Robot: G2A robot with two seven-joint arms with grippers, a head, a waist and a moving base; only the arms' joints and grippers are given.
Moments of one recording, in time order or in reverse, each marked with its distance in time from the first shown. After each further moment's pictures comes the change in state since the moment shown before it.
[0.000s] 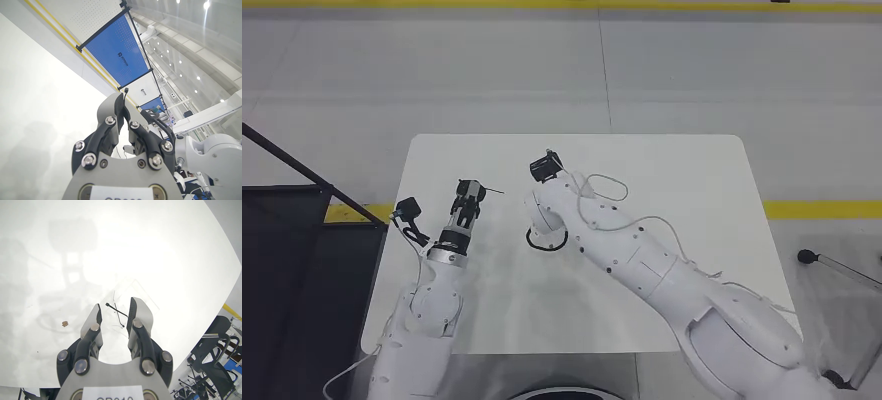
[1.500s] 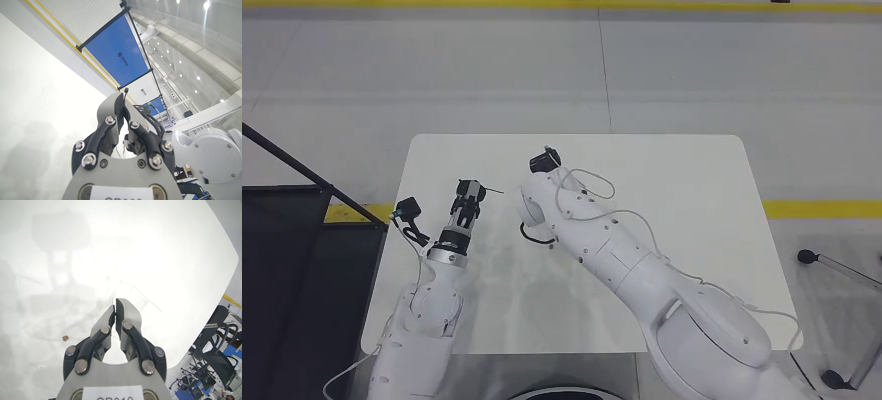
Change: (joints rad) left arm 0.000 0.000 0.000 0.000 0.000 0.000 0.000; right arm 0.044 -0.173 0.060 0.327 -0.066 0.012 -0.096
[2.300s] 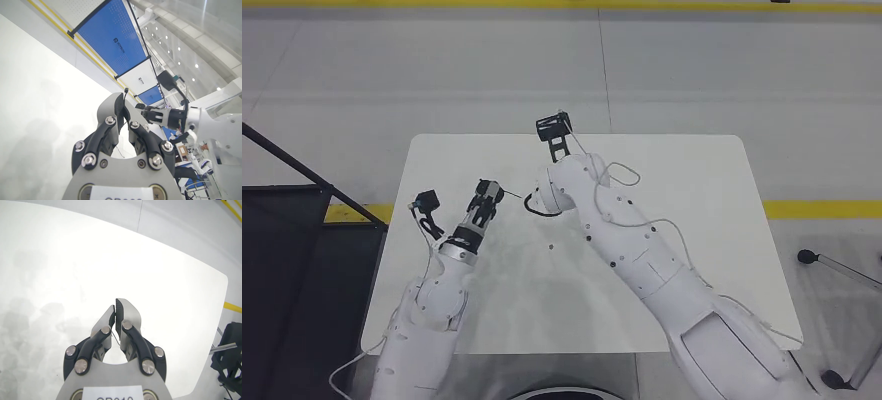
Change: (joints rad) left arm -0.055 0.004 0.043 0.043 -0.004 -0.029 -0.137; right arm -0.183 0.160 0.308 -0.496 -0.235 -0.059 -0.068
